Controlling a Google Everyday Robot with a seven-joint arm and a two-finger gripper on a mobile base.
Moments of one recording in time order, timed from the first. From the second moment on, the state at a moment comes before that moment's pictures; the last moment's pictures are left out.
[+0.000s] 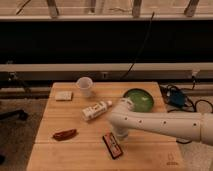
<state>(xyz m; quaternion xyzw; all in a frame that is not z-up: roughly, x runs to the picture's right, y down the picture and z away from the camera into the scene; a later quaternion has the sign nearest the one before) 0.073 0.285 0.778 -0.37 -0.09 -0.21 0.90</state>
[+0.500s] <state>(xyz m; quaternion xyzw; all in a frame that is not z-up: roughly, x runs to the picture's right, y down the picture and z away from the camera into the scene) 0.066 0.287 0.776 -0.36 -0.09 -0.22 0.90</state>
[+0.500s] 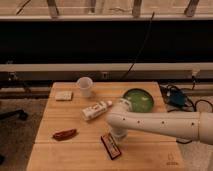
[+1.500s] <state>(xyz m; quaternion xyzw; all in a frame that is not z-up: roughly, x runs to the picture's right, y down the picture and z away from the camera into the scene) 0.053 0.292 0.772 -0.36 -0.10 -0.25 0.89</state>
